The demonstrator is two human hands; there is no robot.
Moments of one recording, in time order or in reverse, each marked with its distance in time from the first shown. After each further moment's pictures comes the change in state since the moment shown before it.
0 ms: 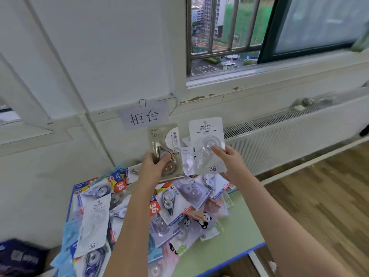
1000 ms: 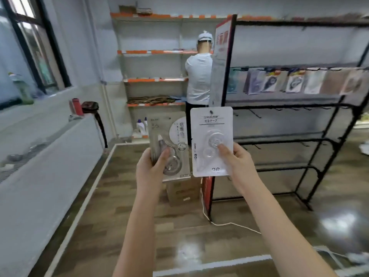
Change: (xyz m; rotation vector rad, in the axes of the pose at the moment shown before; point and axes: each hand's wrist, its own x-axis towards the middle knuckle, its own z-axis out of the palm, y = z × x) left_hand -0.559 0.143 0.413 -0.355 -1.200 0.534; right_hand -0.634 -0.003 -0.416 0.145 1.282 -0.603
